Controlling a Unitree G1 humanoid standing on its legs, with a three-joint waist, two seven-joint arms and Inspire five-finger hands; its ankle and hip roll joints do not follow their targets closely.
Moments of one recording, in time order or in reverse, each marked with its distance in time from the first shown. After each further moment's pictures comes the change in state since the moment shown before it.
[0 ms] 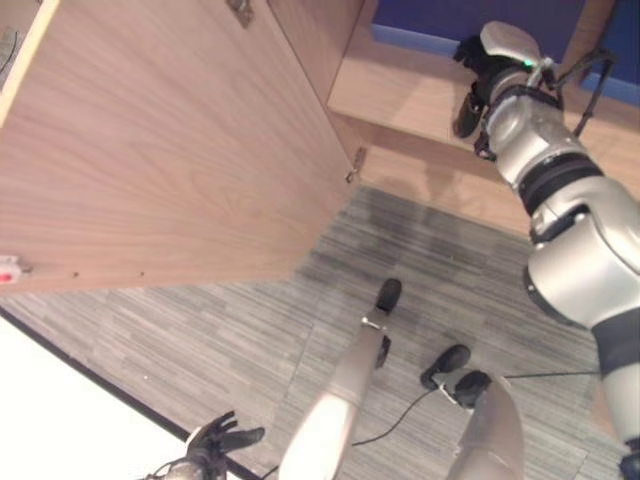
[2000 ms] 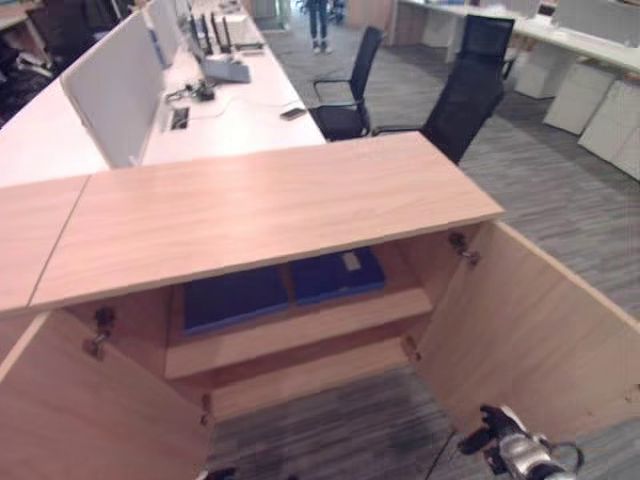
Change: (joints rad) left arm -0.097 -0.175 0.073 0.333 0.589 0.075 0.064; right arm 1.503 0.083 -0.687 -0.214 0.137 -0.072 -0.005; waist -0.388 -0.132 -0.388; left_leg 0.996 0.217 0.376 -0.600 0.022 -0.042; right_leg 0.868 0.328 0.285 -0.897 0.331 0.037
